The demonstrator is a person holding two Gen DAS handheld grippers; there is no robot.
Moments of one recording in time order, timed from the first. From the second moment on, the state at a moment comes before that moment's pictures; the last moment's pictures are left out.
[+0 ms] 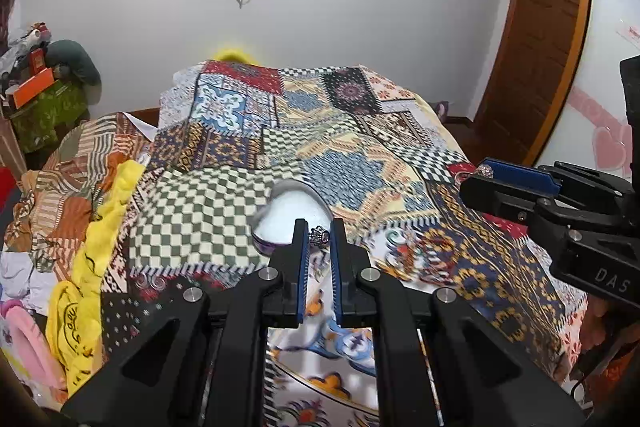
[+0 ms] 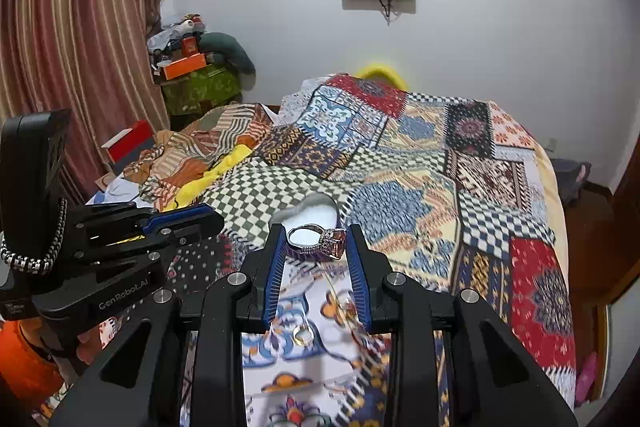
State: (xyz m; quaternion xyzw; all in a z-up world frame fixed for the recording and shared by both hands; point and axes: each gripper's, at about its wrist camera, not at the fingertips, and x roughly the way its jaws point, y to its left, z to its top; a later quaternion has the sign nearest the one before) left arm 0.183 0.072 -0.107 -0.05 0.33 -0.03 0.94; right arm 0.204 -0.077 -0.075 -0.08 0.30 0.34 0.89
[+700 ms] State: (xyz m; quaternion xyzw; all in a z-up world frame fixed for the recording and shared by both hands) left arm 0.257 0.113 -0.143 -0.06 0.37 -0.03 0.93; right arm 0.284 -0.021 -0.131 -0.12 0.38 0.37 0.84
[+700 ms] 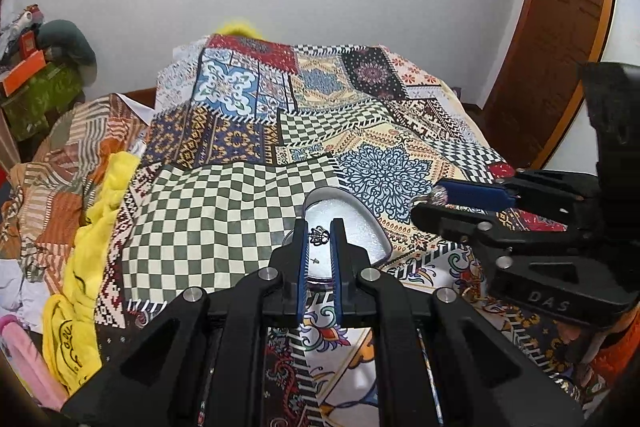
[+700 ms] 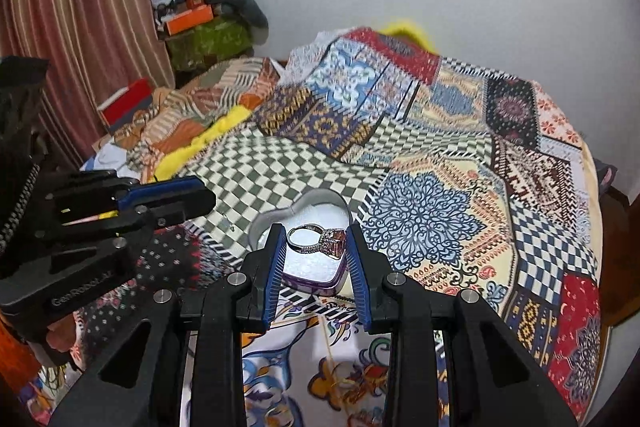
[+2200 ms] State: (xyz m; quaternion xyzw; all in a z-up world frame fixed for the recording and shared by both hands) left arm 0.299 0.153 -0.188 -0.09 0.44 -0.03 0.89; right arm 0.305 0.022 -0.187 -0.25 0.42 0.39 0.78
